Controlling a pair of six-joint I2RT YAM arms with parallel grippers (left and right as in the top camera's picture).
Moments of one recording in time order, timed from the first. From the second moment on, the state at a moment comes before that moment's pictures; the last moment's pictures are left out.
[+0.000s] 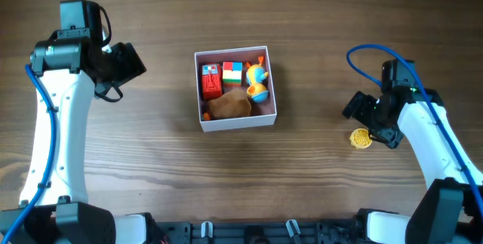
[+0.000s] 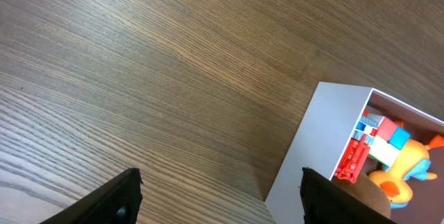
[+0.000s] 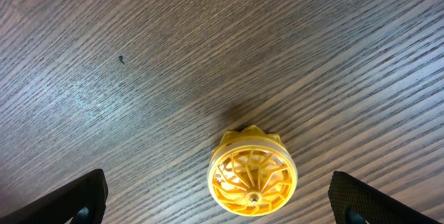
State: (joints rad) left arm 0.09 1.54 1.47 -1.15 0.03 -0.43; right arm -0.13 1.48 0.88 -0.84 0.02 0.51
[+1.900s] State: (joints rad) left arm 0.09 1.54 1.47 -1.17 0.03 -0.44; right arm -0.13 1.49 0.66 -0.59 0.07 0.52
